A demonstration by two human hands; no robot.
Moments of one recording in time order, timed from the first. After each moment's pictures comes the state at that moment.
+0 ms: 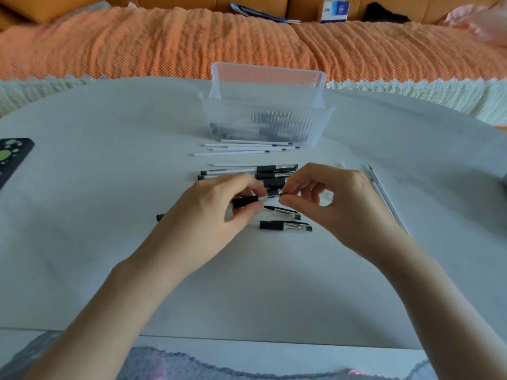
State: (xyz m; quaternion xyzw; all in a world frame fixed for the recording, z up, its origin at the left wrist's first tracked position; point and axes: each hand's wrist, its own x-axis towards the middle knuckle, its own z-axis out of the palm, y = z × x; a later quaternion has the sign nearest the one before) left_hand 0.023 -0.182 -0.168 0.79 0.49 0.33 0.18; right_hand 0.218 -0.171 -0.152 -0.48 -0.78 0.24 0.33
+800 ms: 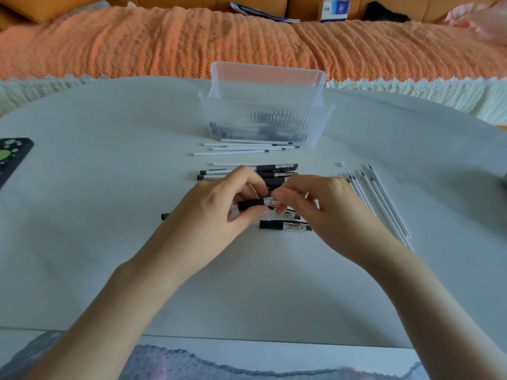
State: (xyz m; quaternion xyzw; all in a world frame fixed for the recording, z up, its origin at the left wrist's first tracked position) left_hand 0.026 -0.184 -0.167 0.78 0.48 0.34 0.21; right_hand 0.206 -0.173 -0.155 -0.49 -0.78 0.27 0.28
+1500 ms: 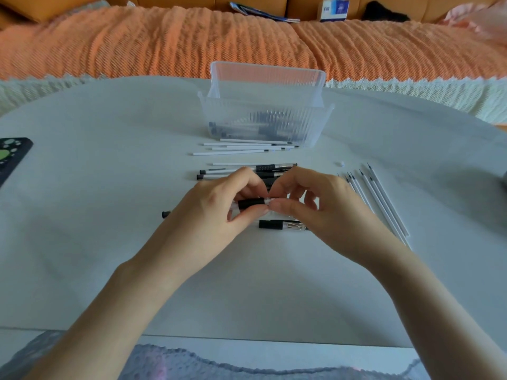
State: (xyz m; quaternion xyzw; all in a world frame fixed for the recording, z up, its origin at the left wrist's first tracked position) left_hand 0.027 -0.183 -0.166 0.80 0.45 0.35 0.19; right_hand 0.207 -0.175 -0.152 -0.48 -0.76 0.32 0.29
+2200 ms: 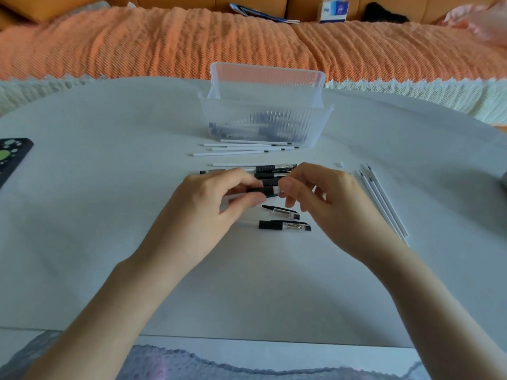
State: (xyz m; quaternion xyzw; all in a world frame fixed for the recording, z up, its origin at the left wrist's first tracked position) left_hand 0.024 -0.180 -0.166 0.77 0.49 0.38 0.16; right_hand 0.209 -0.172 -0.153 -0.53 -0.74 0.27 0.31
